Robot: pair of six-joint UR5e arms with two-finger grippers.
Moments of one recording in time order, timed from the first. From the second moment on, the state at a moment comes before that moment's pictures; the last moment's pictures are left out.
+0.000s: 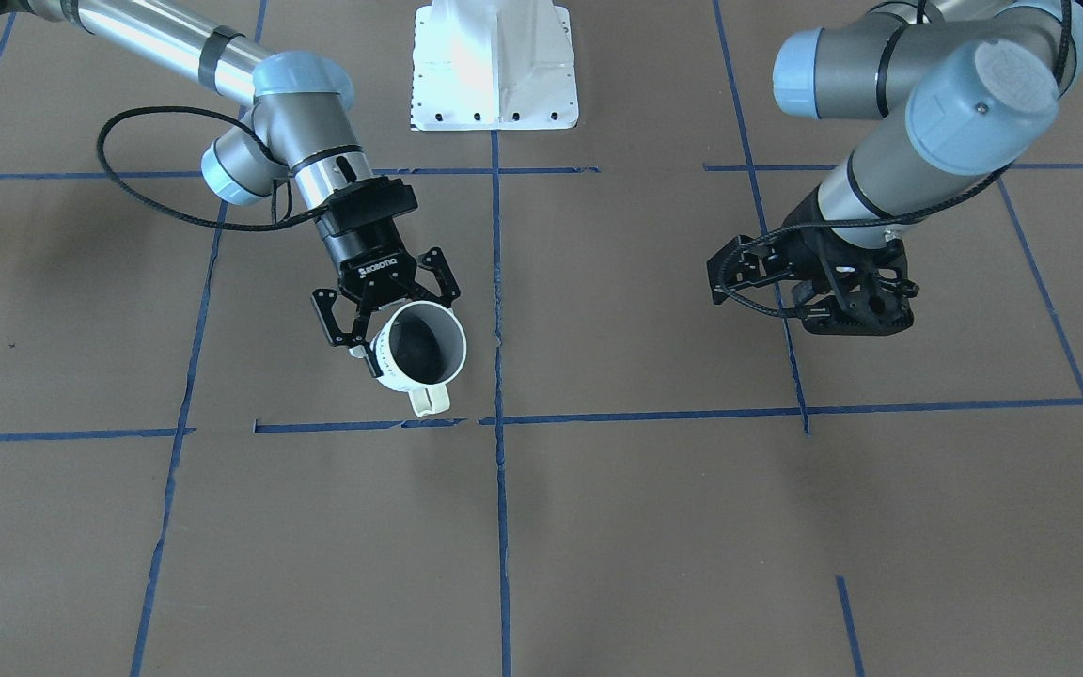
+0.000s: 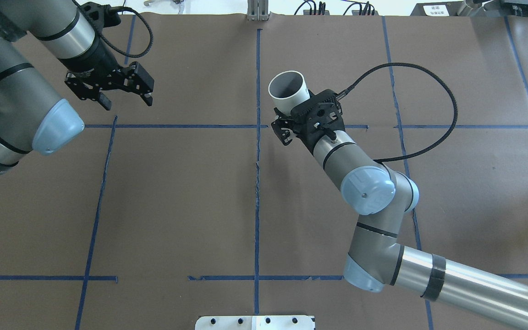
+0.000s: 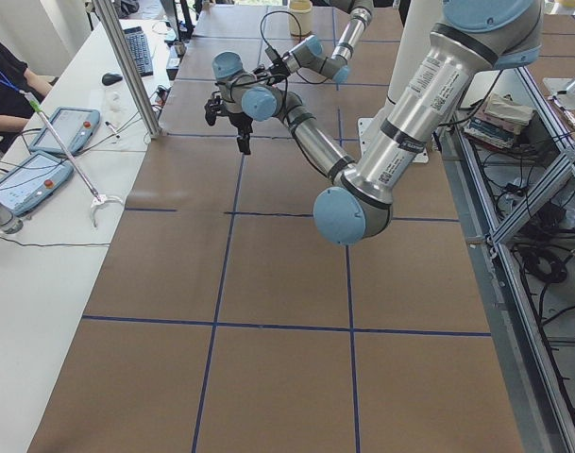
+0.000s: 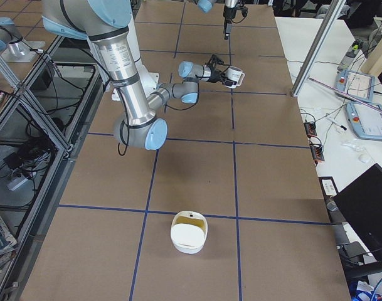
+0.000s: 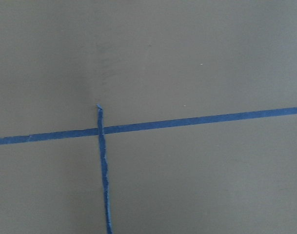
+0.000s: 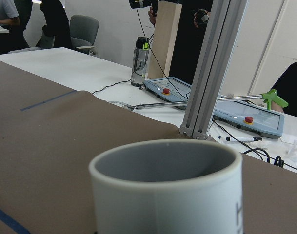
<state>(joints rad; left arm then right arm) -0.95 -2.18 -1.74 -1.46 -2.35 -0.95 0.42 -1.03 1.49 -0.55 0.99 0.59</state>
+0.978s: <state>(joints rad) -0.86 -2.38 -1.63 -1.47 -2.38 -1.26 0.29 -0.90 1.38 -0.57 0.81 0.60</state>
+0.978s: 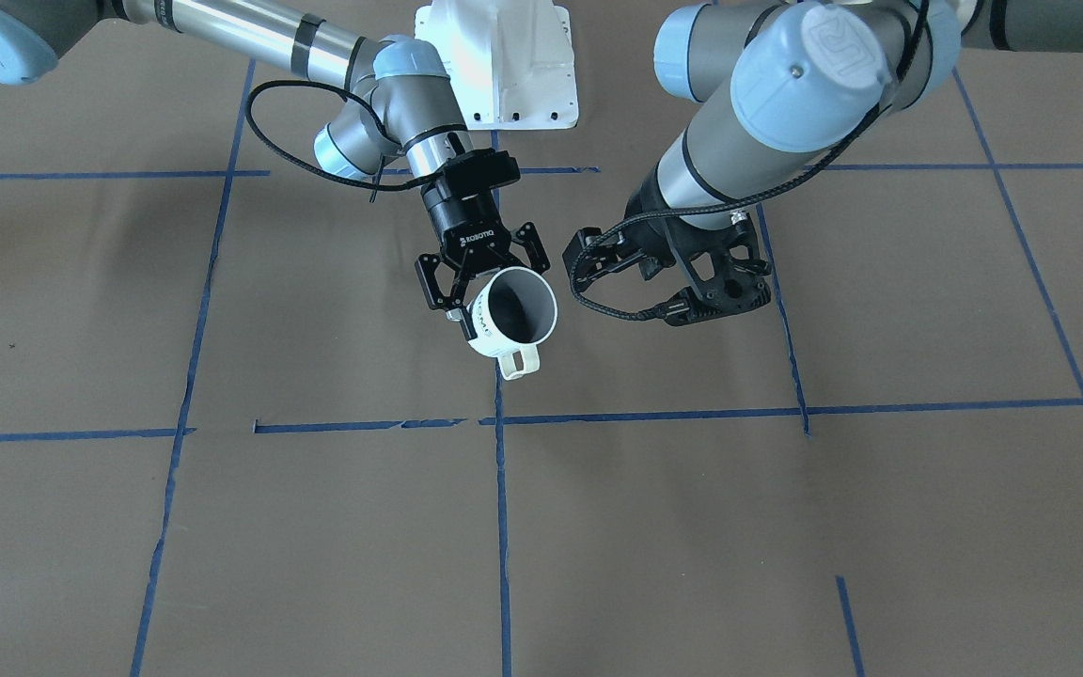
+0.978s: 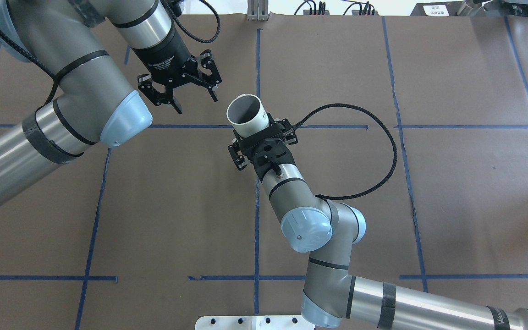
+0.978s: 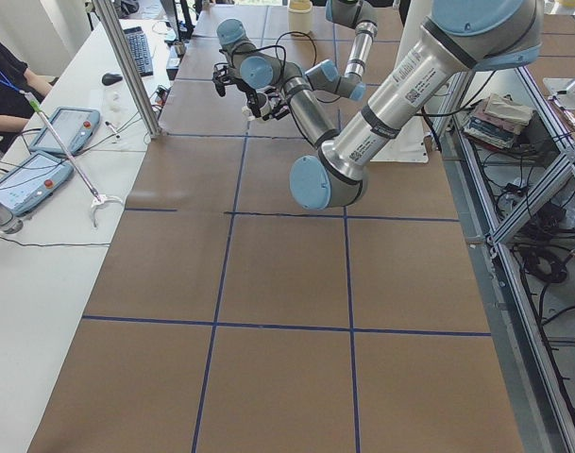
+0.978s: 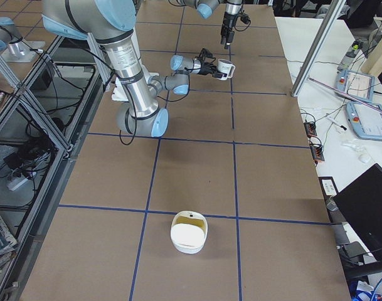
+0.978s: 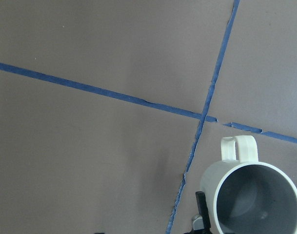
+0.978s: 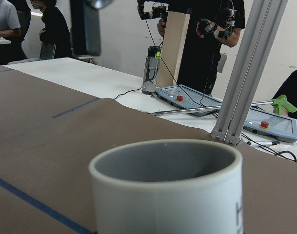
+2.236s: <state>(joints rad) -0.81 -2.40 -1.54 -1.58 -2.38 -1.37 0.26 -0.87 1.38 -0.57 0.77 0.60</state>
